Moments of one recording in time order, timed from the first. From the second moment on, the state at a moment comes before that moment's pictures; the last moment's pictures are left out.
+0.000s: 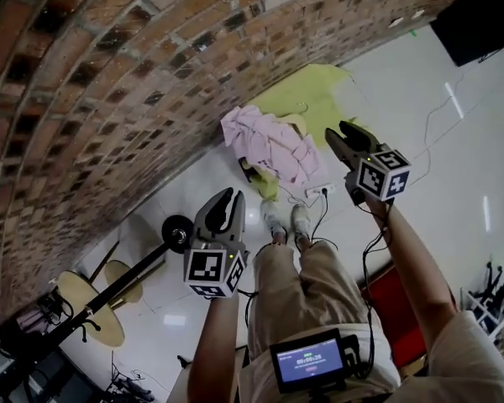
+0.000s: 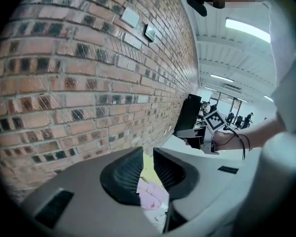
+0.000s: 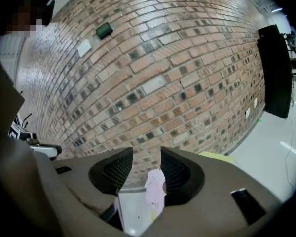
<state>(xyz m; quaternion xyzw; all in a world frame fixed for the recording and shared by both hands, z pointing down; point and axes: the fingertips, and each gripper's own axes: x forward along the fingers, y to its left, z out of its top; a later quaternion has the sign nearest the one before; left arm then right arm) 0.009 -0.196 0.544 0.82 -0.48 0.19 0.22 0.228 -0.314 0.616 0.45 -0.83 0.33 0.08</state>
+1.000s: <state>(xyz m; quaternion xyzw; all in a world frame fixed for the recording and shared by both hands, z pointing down) -0.089 -0.001 0.340 0.79 -0.57 0.09 0.18 0.166 -0.117 0.281 0.37 -0.92 0.15 0.04</state>
